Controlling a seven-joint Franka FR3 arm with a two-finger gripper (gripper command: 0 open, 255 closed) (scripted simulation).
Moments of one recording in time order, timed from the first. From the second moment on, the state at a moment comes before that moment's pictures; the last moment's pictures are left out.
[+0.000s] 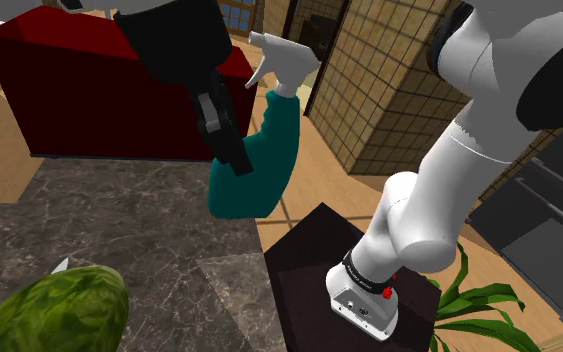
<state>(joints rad) 0.48 0.01 0.50 -1.50 -0.01 1.00 0.00</state>
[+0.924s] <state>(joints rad) 0.72 0.25 0.66 -1.26 0.05 0.99 0.45</state>
